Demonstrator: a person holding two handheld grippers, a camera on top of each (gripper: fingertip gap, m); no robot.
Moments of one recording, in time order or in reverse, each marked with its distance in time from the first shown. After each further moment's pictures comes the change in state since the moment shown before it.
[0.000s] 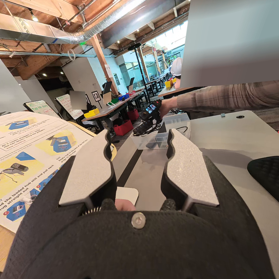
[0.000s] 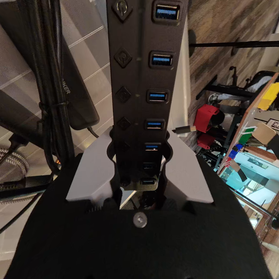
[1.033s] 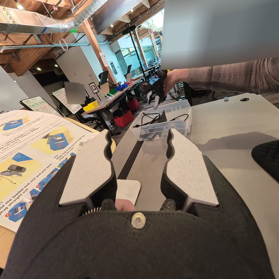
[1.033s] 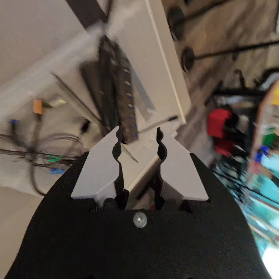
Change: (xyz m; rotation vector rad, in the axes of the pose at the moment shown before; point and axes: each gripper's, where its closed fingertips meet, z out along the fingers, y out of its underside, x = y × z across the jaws) left arm 0.009 0.014 0.009 -0.083 0.020 0.065; right arm -0.012 -0.011 -0.092 0.109 -0.031 0.146
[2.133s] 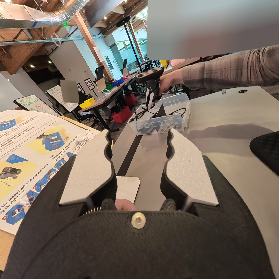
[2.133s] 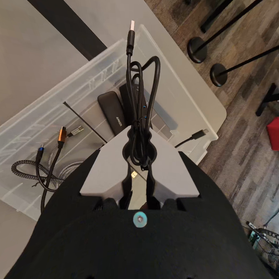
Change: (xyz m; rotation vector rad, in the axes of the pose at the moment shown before) left arm 0.007 0.006 0.003 -0.039 0.026 0.027; right arm -0.008 -0.006 0.032 0.252 -0.227 0.275
